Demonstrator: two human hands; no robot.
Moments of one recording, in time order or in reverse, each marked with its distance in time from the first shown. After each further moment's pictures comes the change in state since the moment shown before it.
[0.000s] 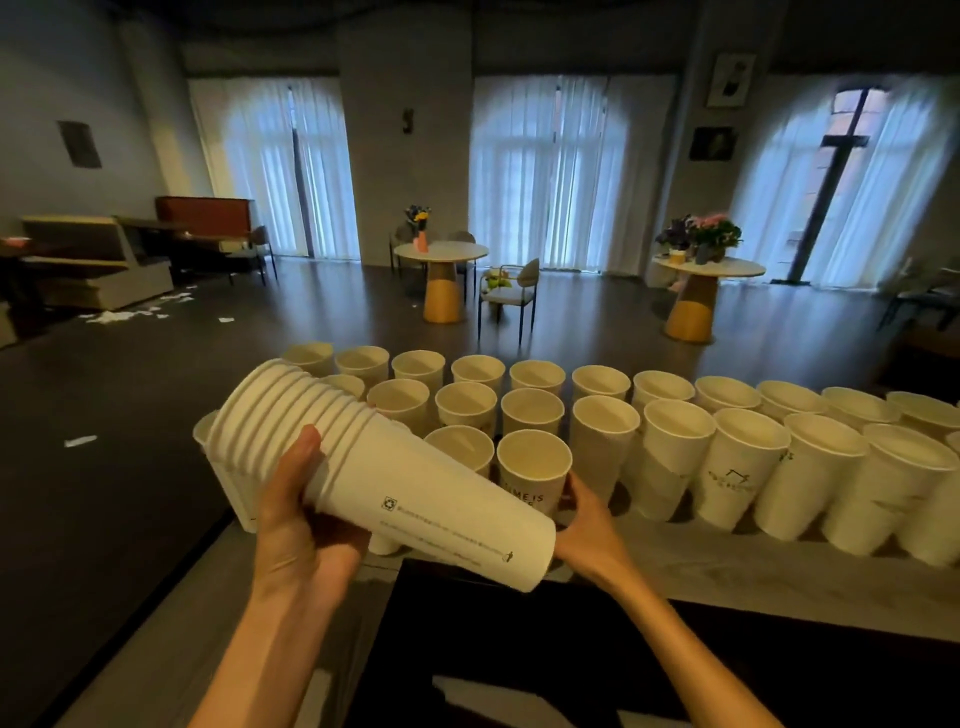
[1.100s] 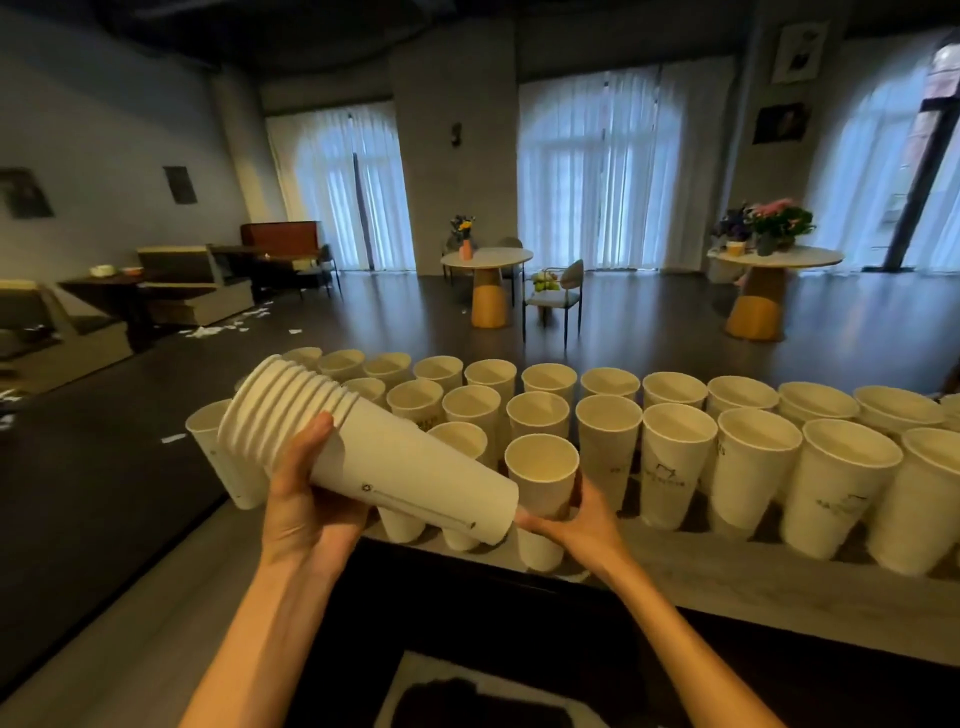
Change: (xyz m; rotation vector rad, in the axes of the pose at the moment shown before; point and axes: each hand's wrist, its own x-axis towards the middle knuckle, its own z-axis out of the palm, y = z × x) left_hand -0.050 -0.100 0.084 0.157 0.067 0.146; right_hand -0.012 0.049 -0.108 0.126 -0.063 -0.081
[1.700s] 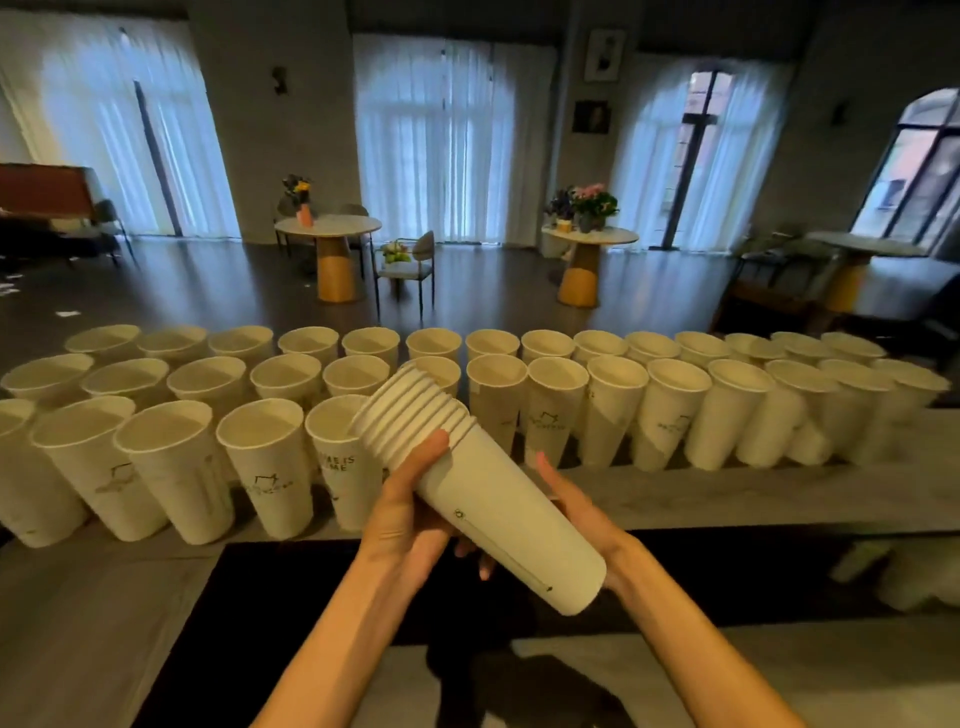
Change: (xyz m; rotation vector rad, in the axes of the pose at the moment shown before) left_hand -0.007 -0.112 0.017 0.152 -0.317 -0.549; right_hand -0.088 -0.024 -0.038 0.549 -0.461 0.320
